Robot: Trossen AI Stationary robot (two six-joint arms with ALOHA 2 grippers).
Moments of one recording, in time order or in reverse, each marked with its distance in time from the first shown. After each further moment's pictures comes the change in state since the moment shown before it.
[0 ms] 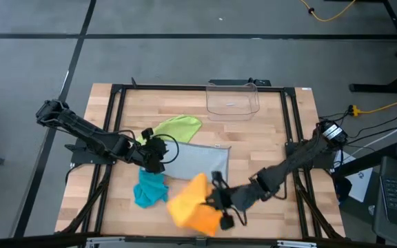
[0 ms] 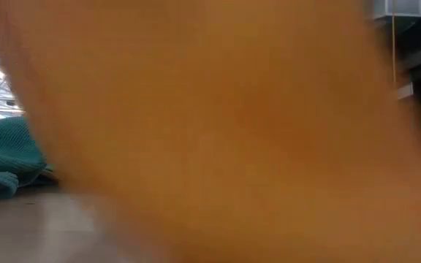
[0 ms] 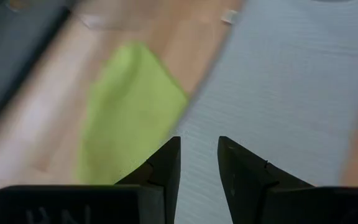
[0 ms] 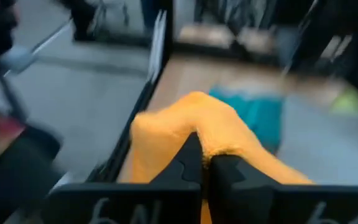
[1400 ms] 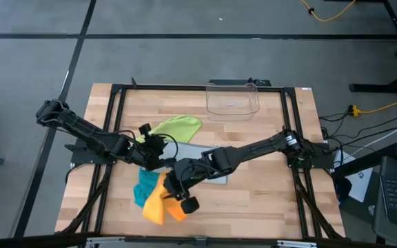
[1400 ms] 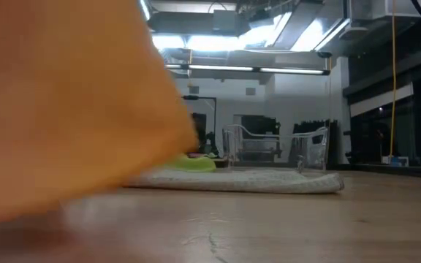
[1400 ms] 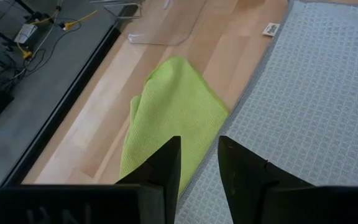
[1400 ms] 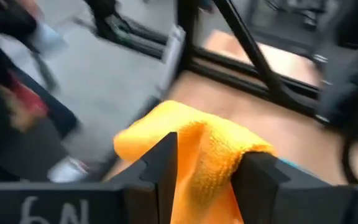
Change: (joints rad) left arm 0.000 0.000 0.000 -0.024 -0.140 0.006; right arm -0.254 0.457 0.864 -0.541 -0.466 -0.249
